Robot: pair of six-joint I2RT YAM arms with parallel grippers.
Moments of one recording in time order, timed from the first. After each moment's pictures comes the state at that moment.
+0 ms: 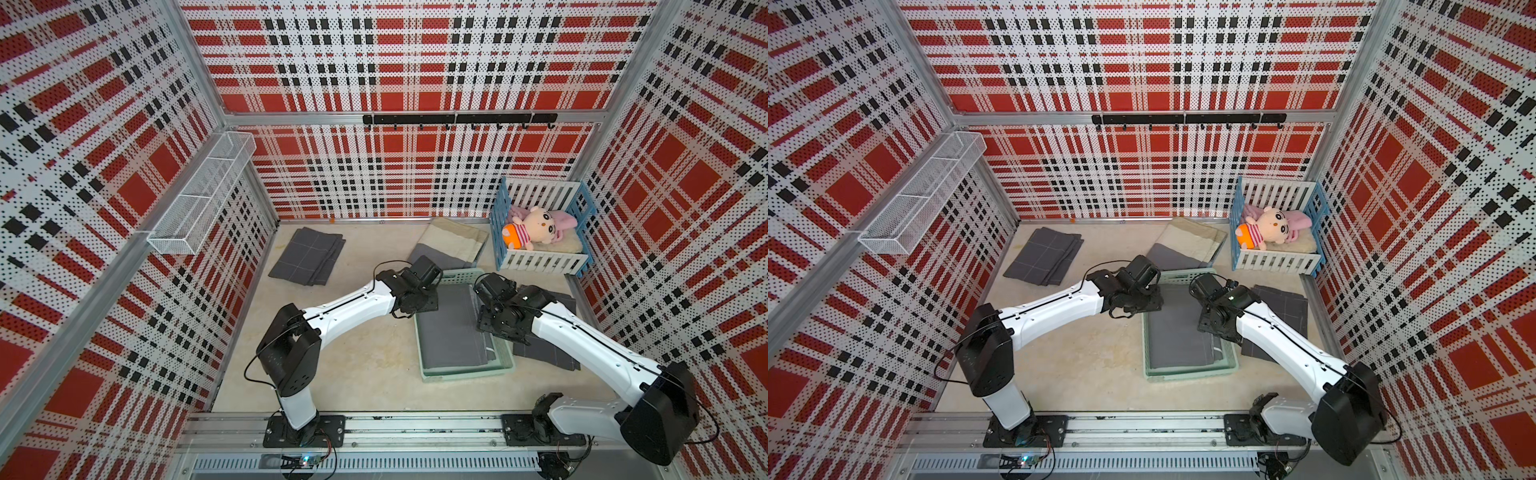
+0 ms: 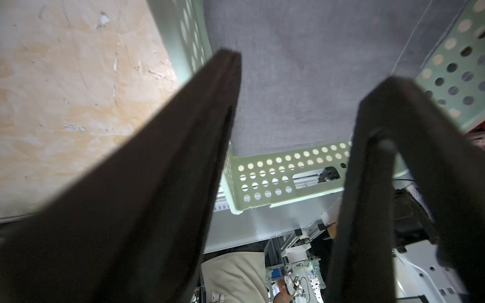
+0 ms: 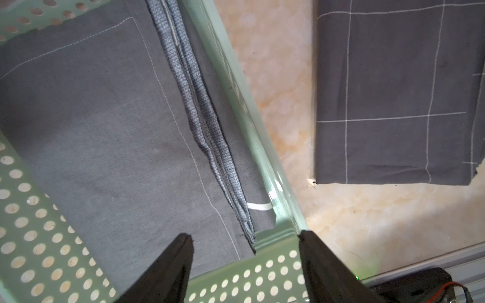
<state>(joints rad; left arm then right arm) -0.84 1.76 1.39 -0.67 -0.04 -0.81 0.59 1.27 1.02 -1.09 0.25 0.92</state>
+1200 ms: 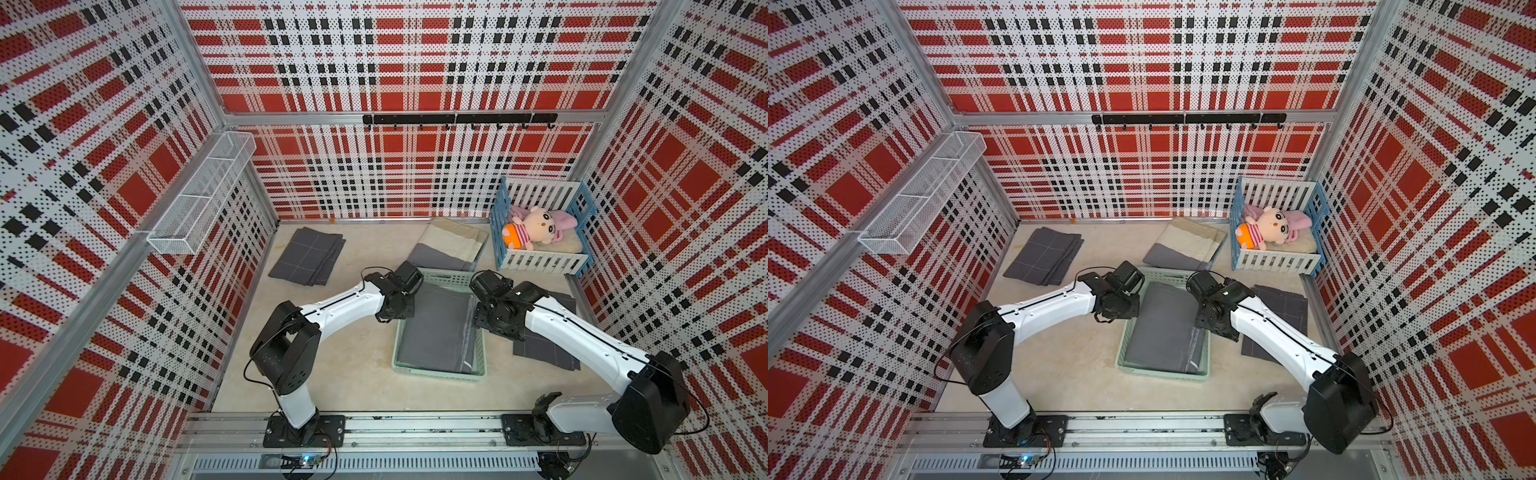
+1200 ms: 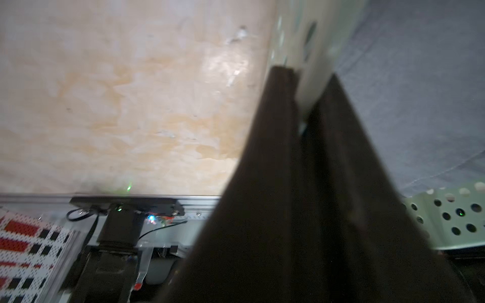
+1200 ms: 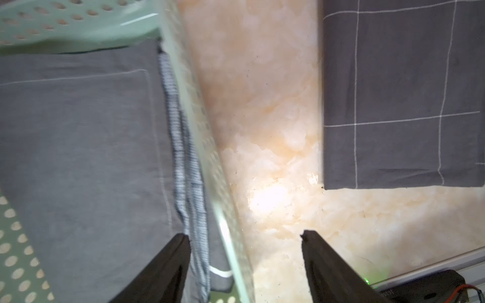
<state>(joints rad) -0.68 1.73 1.24 -0.73 -0.10 -0.63 0.58 1.33 1.04 -1.06 0.25 0.94</state>
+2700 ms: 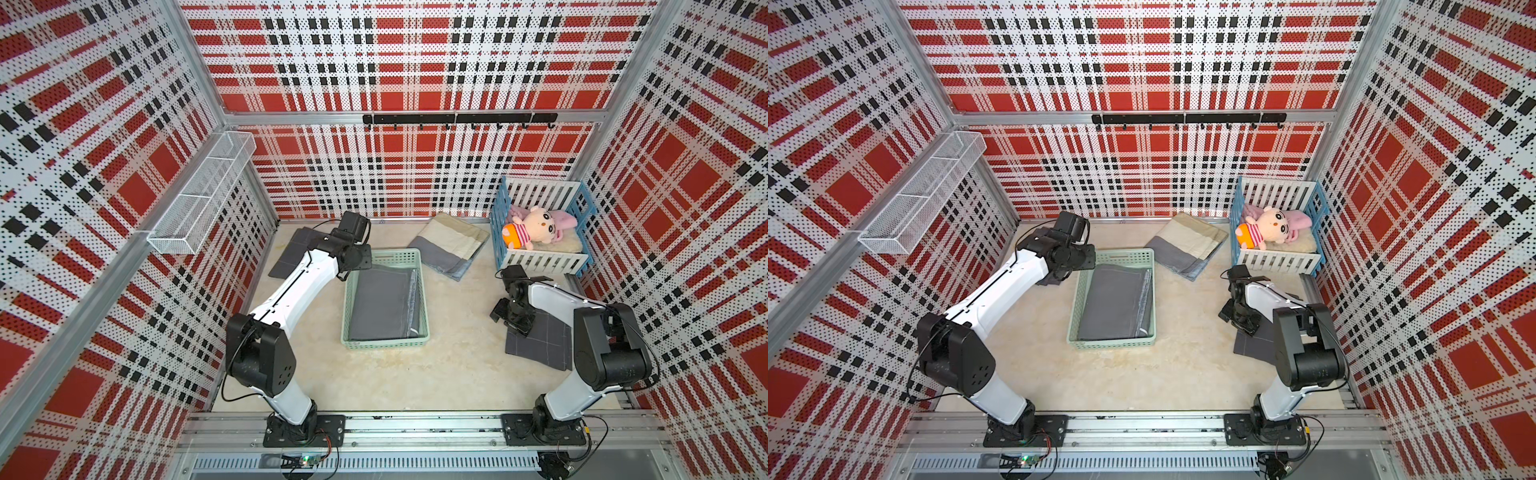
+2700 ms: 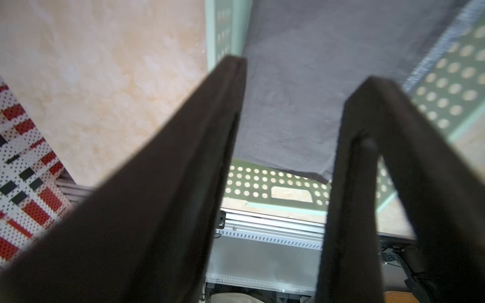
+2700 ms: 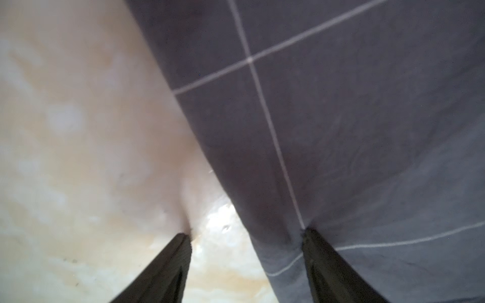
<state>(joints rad) -0.38 1.65 1.54 -0.84 -0.16 -0.39 0.19 1.65 0.94 -0.76 0.05 0.84</state>
